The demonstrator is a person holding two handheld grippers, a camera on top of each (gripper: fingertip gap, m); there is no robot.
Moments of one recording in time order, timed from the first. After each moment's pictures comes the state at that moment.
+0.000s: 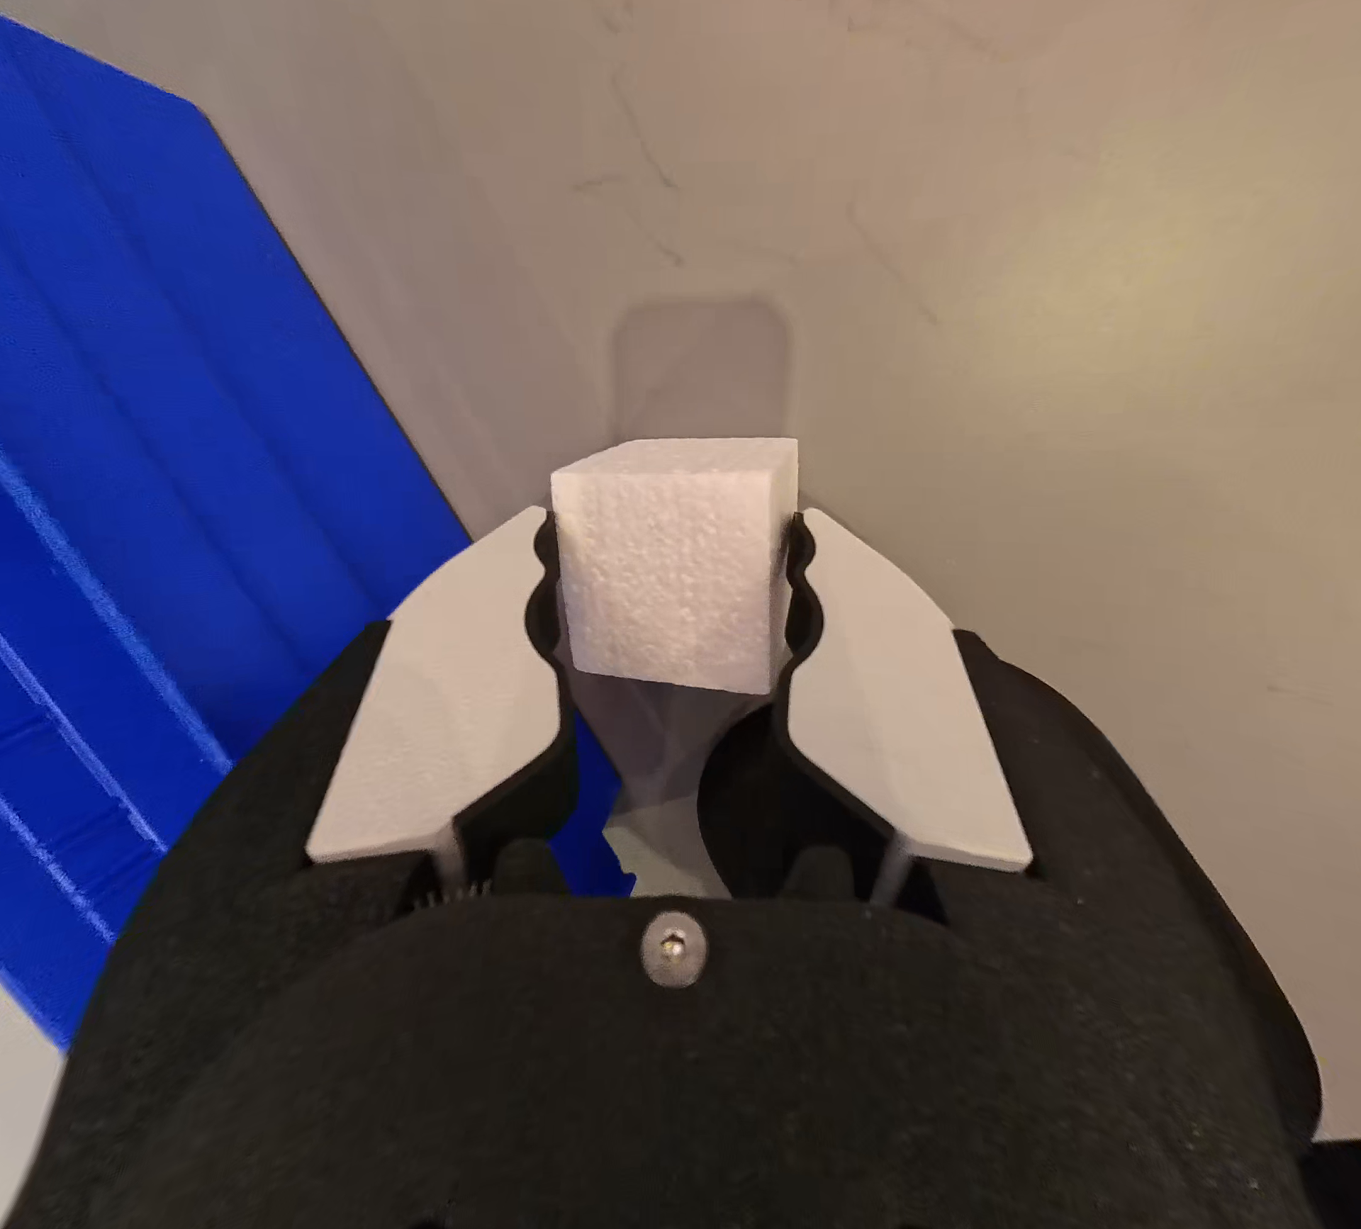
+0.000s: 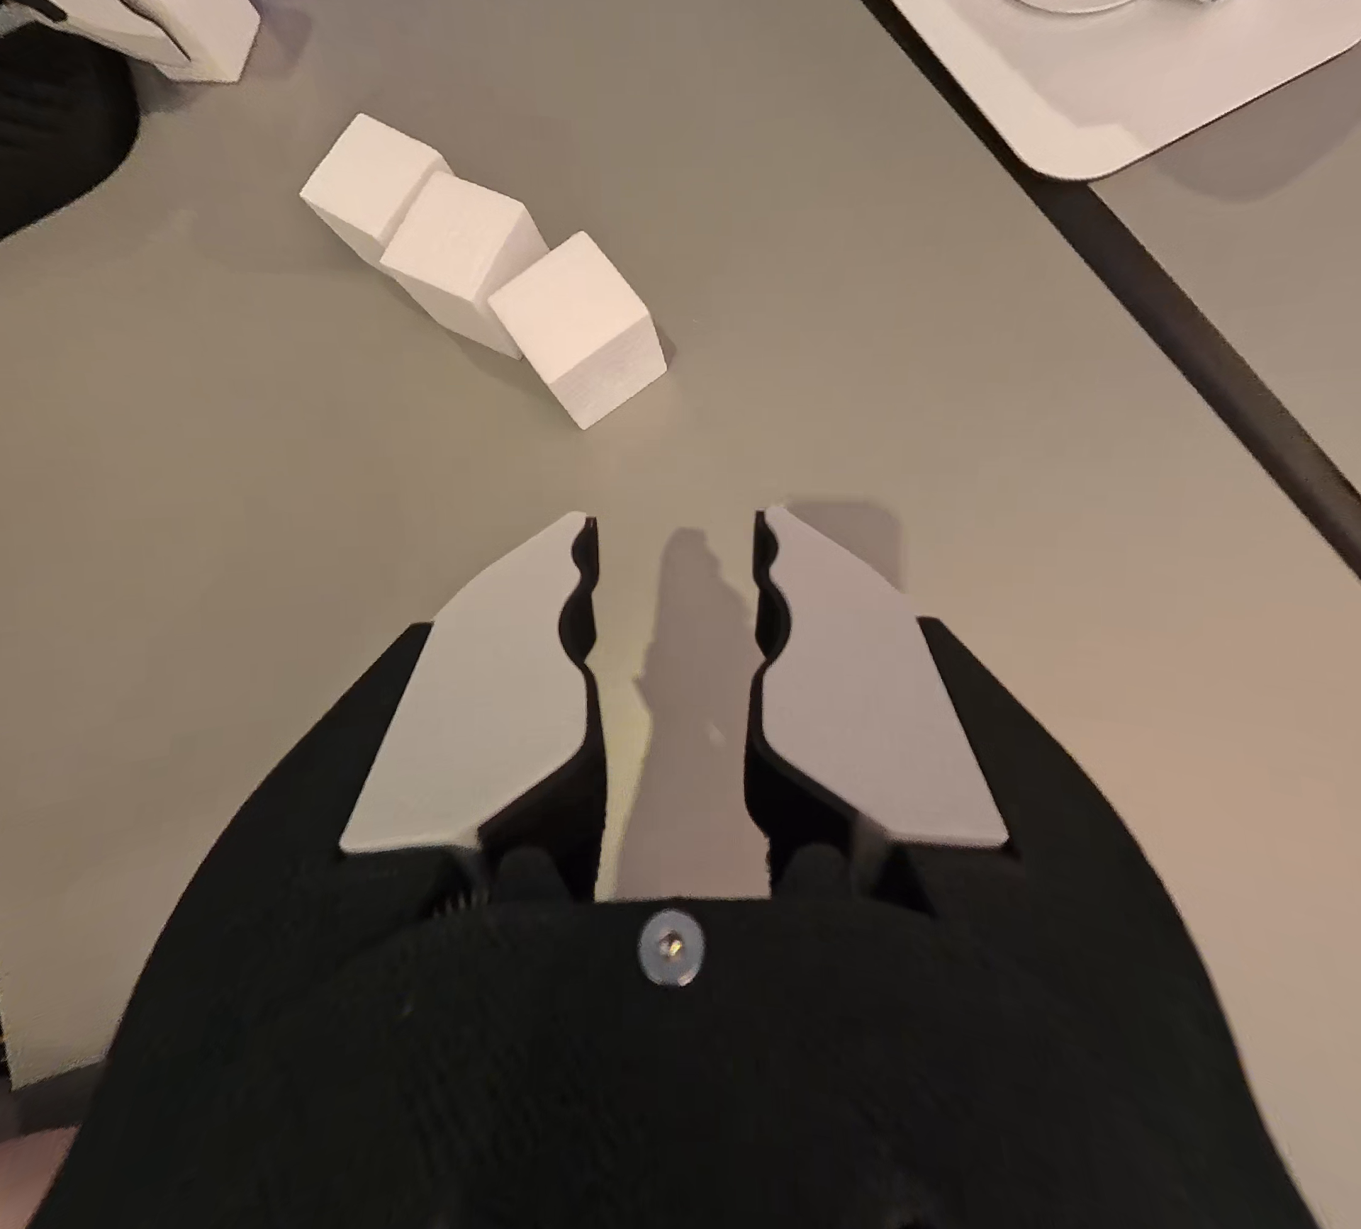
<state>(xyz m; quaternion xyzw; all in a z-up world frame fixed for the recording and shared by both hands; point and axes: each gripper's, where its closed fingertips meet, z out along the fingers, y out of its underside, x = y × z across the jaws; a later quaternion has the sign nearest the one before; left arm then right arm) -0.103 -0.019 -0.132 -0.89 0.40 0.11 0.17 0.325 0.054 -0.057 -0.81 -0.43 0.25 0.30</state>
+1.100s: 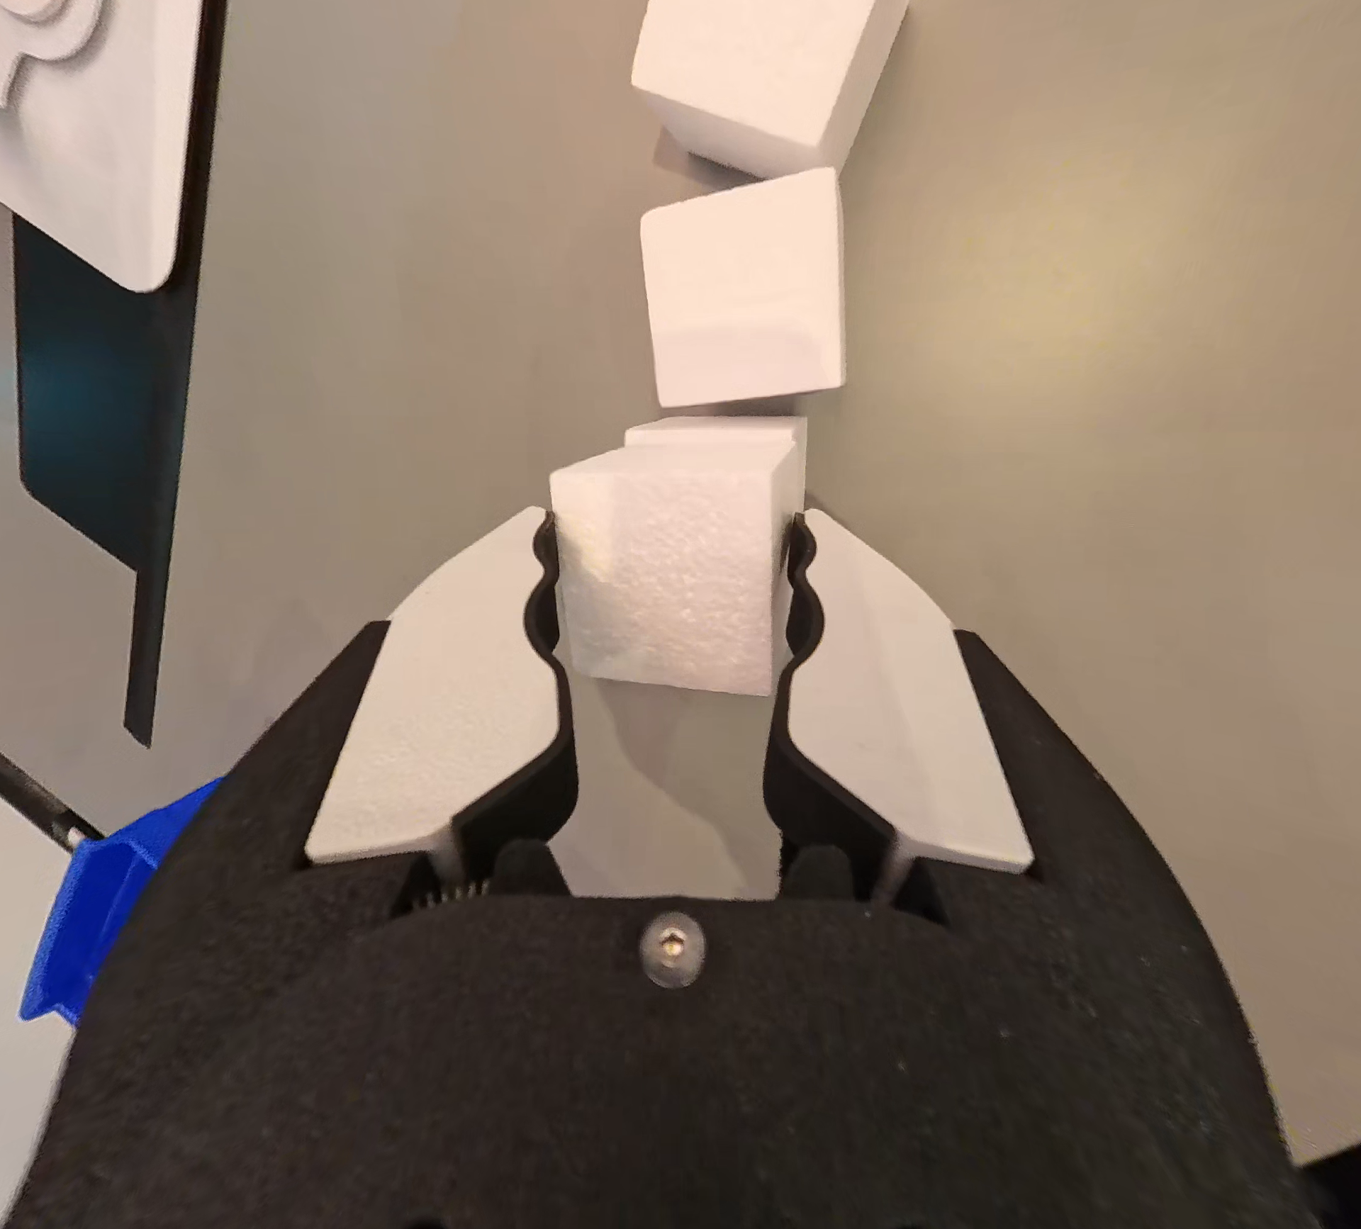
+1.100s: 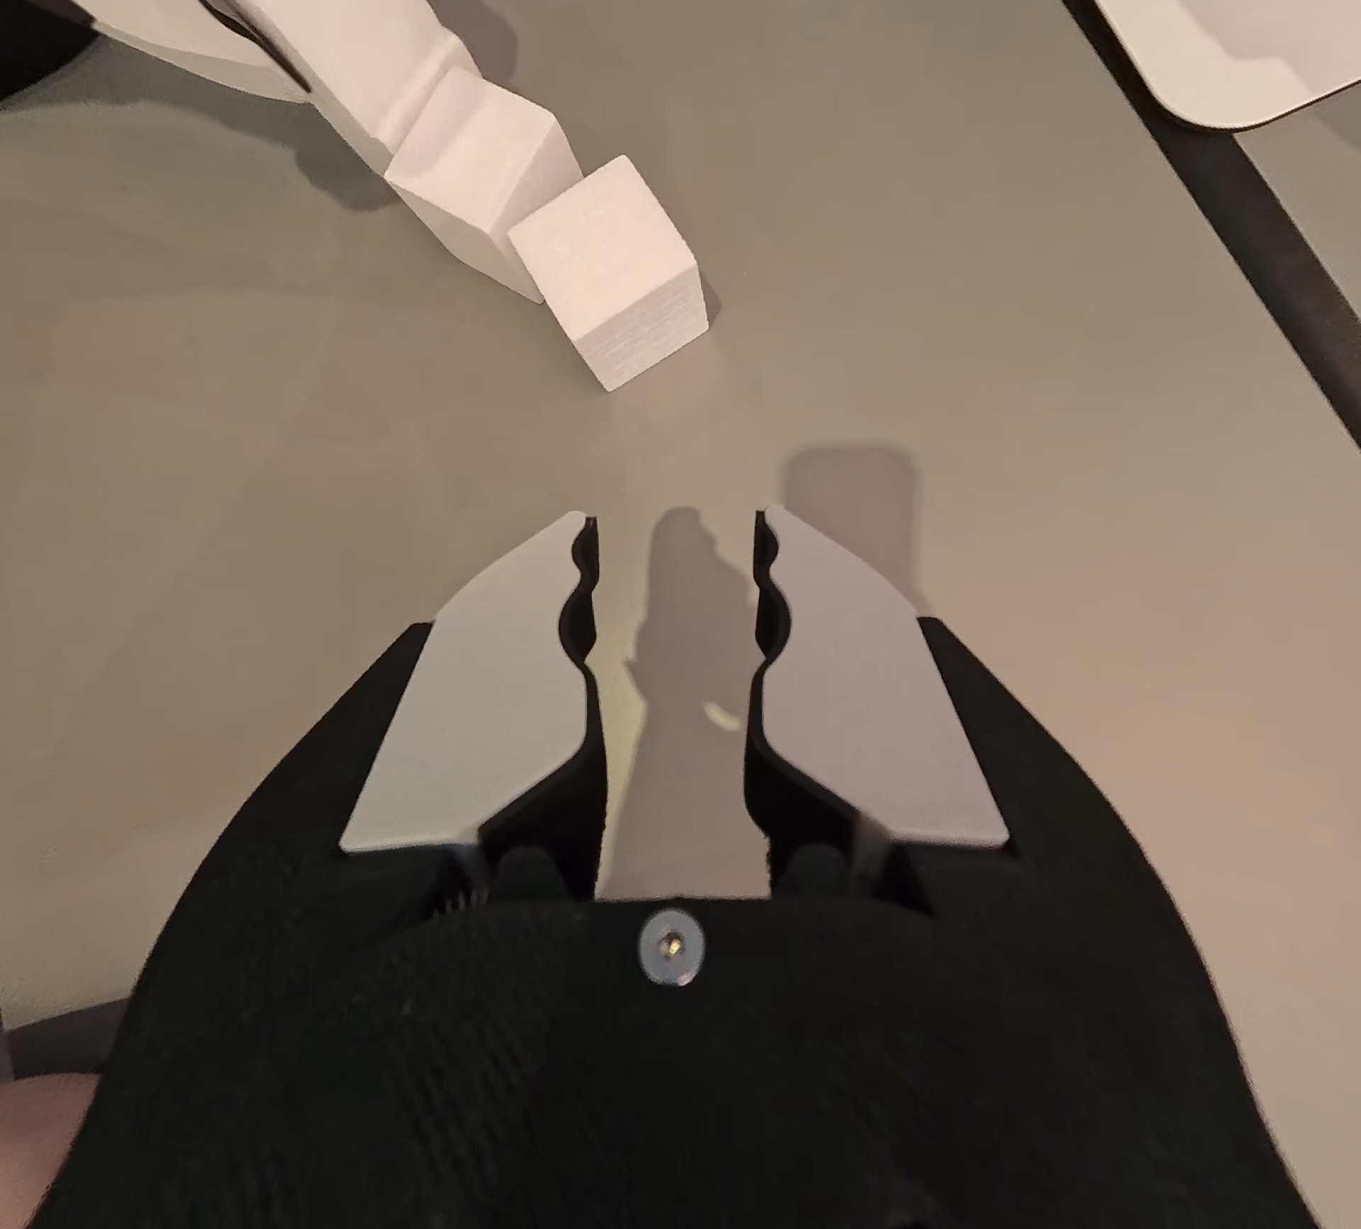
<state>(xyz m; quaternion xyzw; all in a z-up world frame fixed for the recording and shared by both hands) 0.105 0.025 -0.092 -0.81 0.55 0.07 0.19 0.312 0.045 -0.080 -0.81 -0.47 0.24 0.26</state>
